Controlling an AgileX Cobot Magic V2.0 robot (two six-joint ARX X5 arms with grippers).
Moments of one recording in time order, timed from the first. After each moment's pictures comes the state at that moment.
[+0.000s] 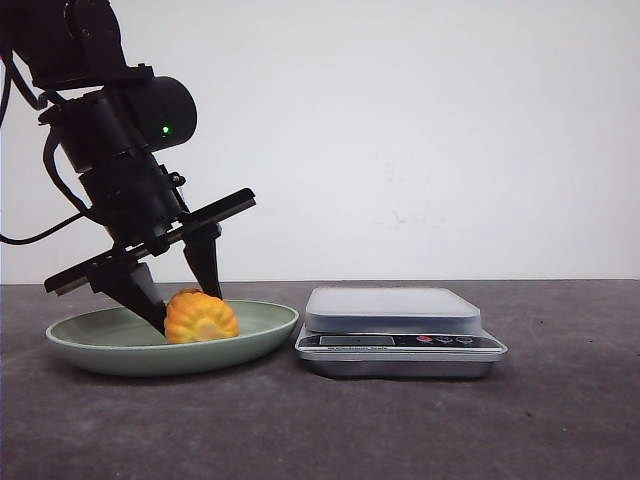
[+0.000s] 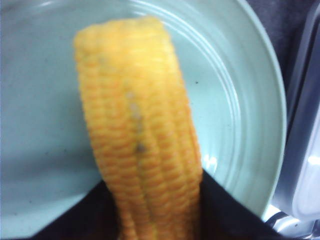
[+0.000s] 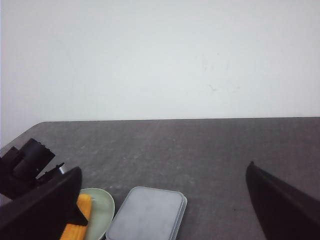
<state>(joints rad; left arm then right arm) -0.40 1.82 1.19 -0.53 0.29 -0.61 0.01 0.40 0.99 -0.67 -0.36 0.21</state>
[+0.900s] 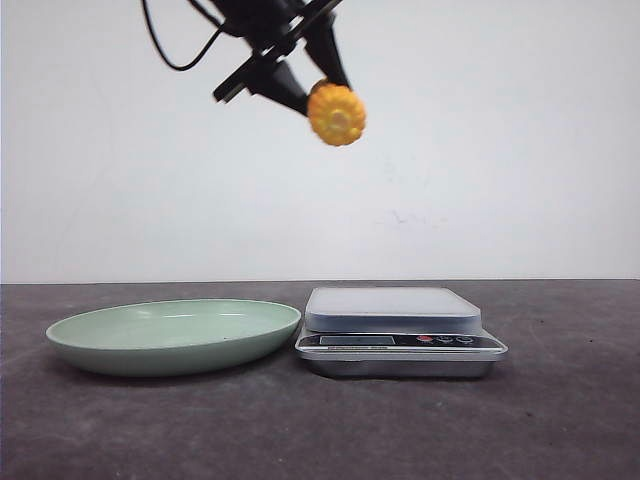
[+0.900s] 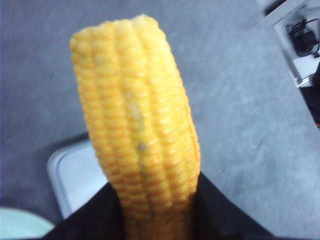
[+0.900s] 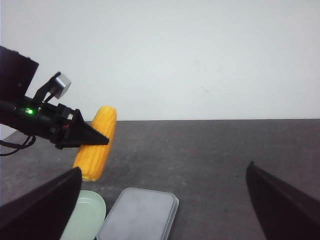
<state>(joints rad) -0.57 1.86 1.82 -0.67 0.29 -0.38 0.01 0.40 0.99 -0.67 -0.33 0.19</state>
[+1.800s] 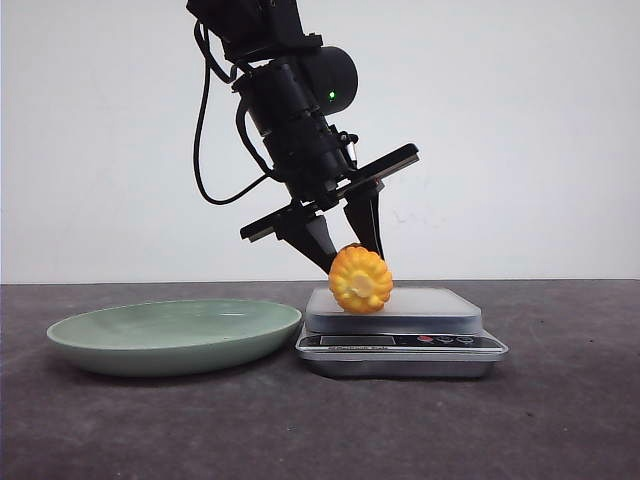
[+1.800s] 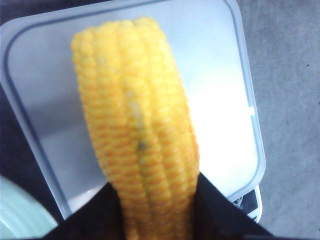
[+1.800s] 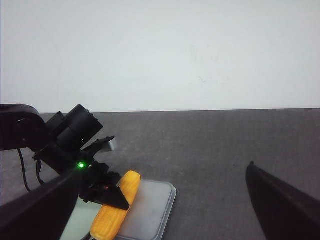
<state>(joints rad) -0.65 2.14 1.82 -0.81 0.28 -0.41 0.02 0.40 0.99 -0.72 -0.31 0.18</state>
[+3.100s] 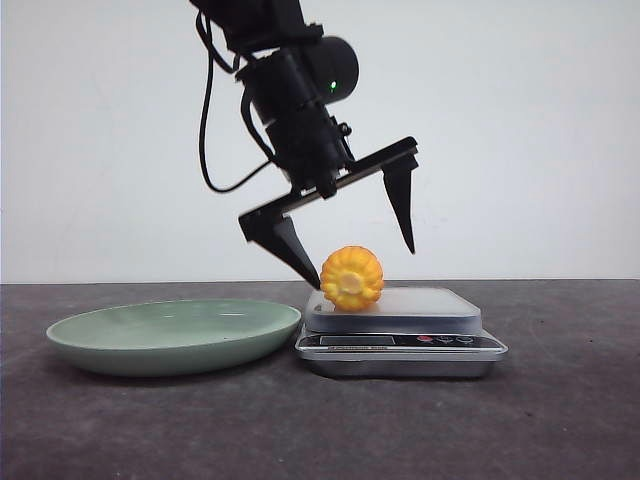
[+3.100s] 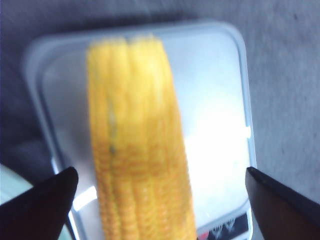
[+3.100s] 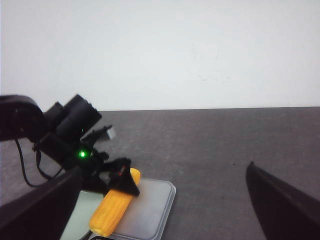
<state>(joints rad) -0.64 2.15 1.92 -0.86 0.20 -0.49 0.02 0.40 0.99 -0.72 -0.31 0.18</state>
